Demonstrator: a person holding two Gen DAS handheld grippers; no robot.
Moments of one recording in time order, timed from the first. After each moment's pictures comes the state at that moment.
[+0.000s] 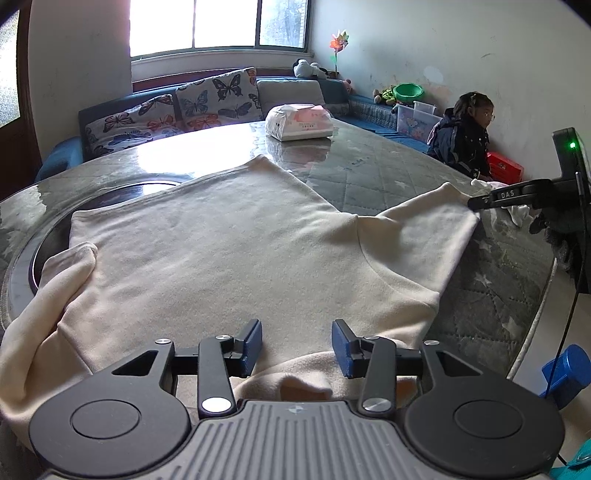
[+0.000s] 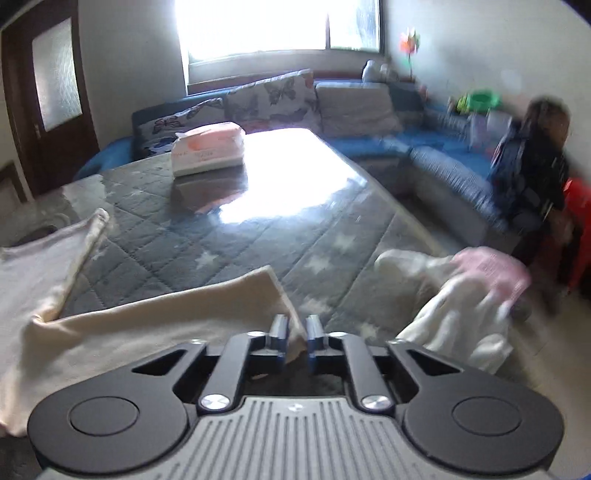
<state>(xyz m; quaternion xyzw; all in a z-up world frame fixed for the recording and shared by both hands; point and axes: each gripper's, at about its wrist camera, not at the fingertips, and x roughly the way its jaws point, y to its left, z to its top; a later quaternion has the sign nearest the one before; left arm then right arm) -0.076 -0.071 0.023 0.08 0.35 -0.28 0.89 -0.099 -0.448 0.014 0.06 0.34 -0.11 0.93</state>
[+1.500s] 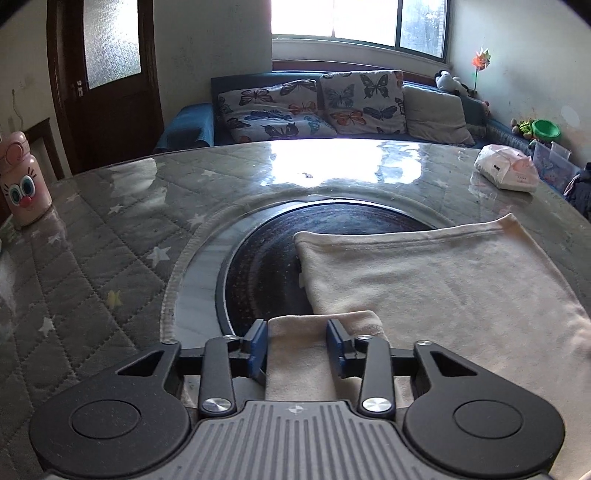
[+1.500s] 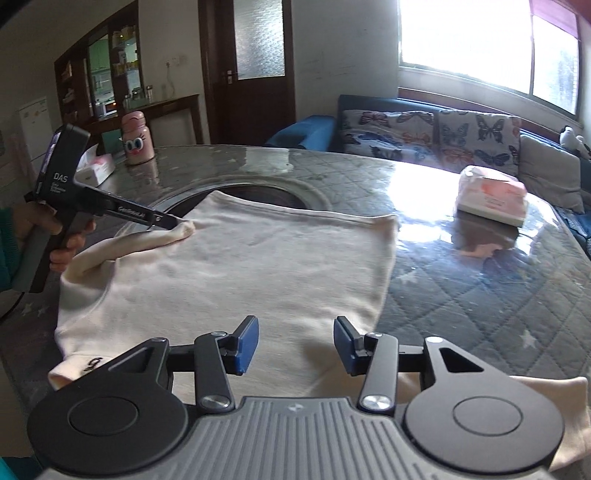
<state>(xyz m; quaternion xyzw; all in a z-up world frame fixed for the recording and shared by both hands) 0.077 0.060 0.027 0.02 0.37 -0.09 0.93 -0.070 -0.249 0.047 -0.05 0.33 0.19 0.92</state>
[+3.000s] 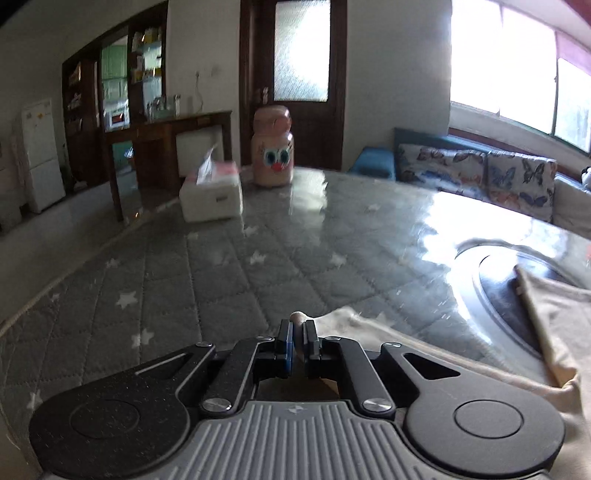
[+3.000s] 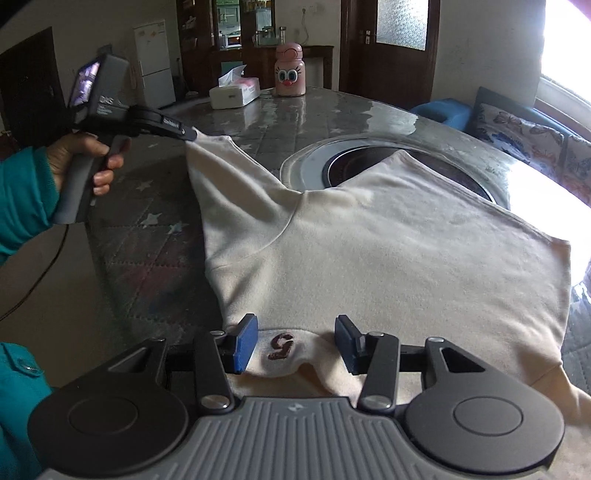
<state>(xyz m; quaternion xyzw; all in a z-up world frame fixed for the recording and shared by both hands) -0.053 0.206 0.042 -0.06 0.29 0.18 0.94 -0.118 -0.137 0.029 -0.15 0.37 0.37 0.84</state>
